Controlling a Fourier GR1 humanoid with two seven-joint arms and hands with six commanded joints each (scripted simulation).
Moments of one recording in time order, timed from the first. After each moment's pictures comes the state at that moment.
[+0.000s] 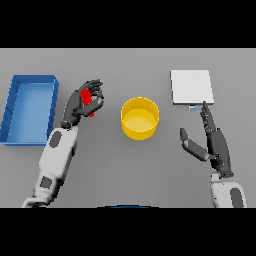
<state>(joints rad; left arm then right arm) -0.54 -0.01 0.08 -0.89 -0.13 0.06 -0.09 0.10 -0.10 0.07 -1.70 0.16 0.00 -0.10</state>
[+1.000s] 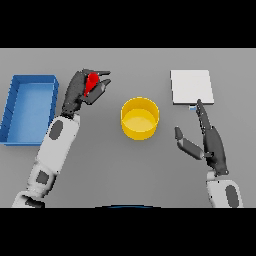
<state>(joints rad) -0.60 0.07 -0.08 -1.06 -0.26 0.15 -0.05 0.07 -0.09 0.10 -1.69 0.21 -0.02 -0.12</state>
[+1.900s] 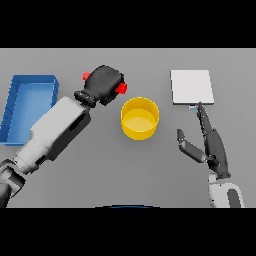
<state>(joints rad) -0.88 0.28 -0.62 -0.98 -0.76 -0.05 0.08 0.11 -0.09 0.10 -1.71 0.20 0.00 -0.12</state>
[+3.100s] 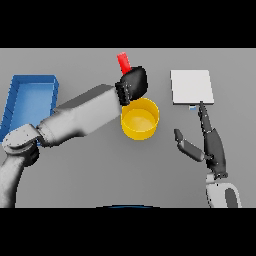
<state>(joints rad) -1.31 0.20 -1.23 -0.69 -1.13 -0.26 -0.08 0.10 -0.07 0.10 -1.71 0.24 -0.05 -0.11</state>
